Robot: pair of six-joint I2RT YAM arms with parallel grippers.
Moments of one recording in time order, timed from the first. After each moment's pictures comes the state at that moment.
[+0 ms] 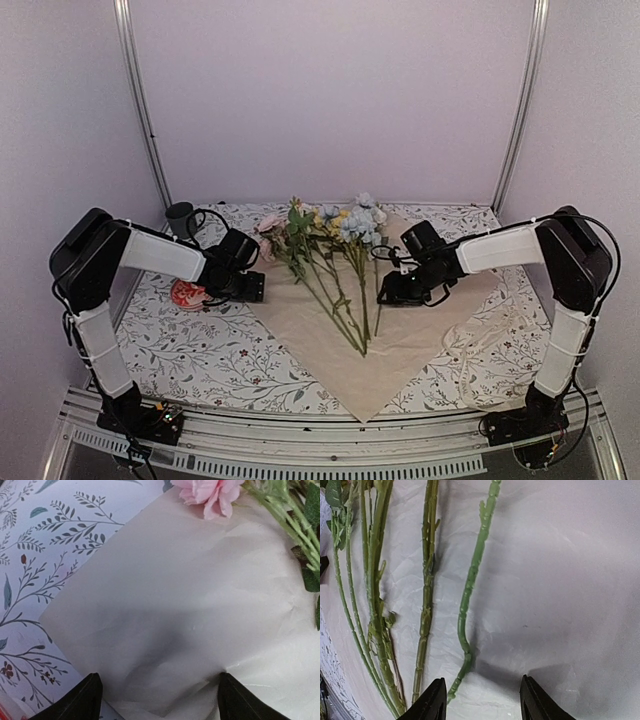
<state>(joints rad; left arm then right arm) -0.56 1.86 0.98 -0.17 -0.30 -0.42 0.59 1.88 1.09 -0.27 -0.22 0.47</state>
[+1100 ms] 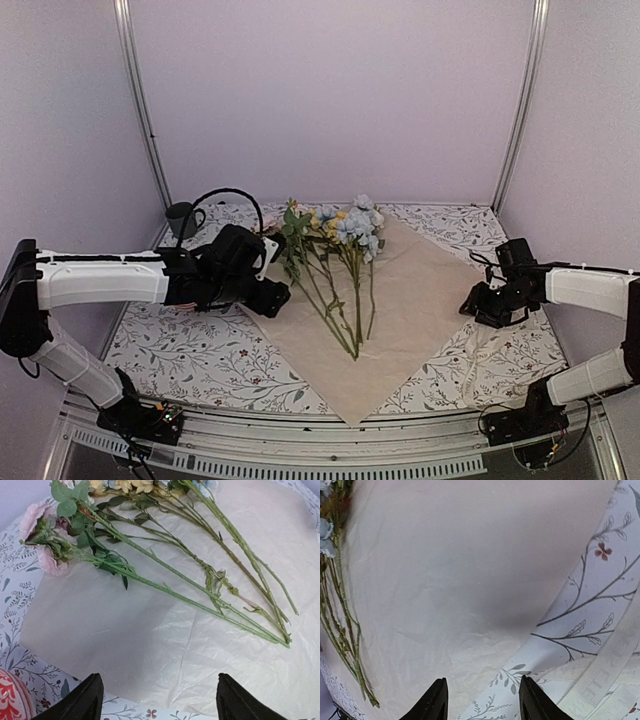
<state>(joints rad) -0.88 1.45 0.93 -0.29 -0.26 -0.21 0.20 1.28 0.62 -0.43 -0.19 0.59</state>
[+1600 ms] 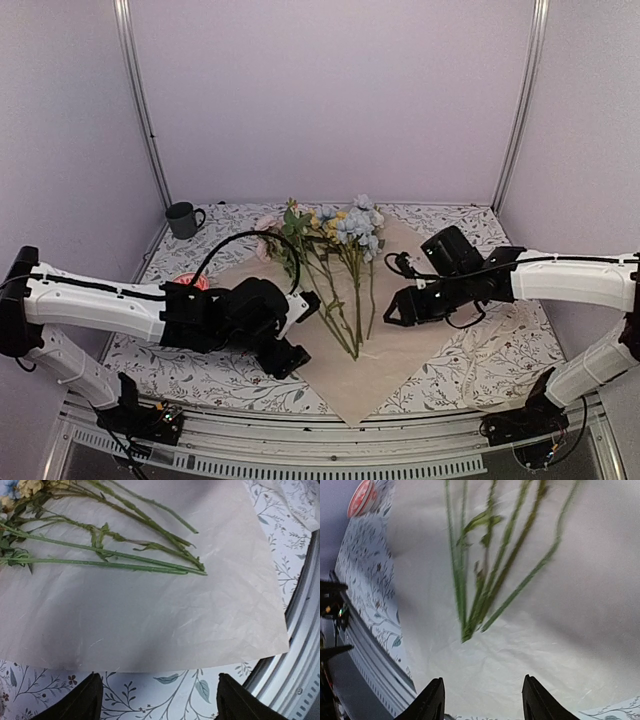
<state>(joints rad) -1.19 1.43 0.88 -0.38 -0.23 -0.23 0.75 1.39 0.88 -0.43 -0.22 0.51</state>
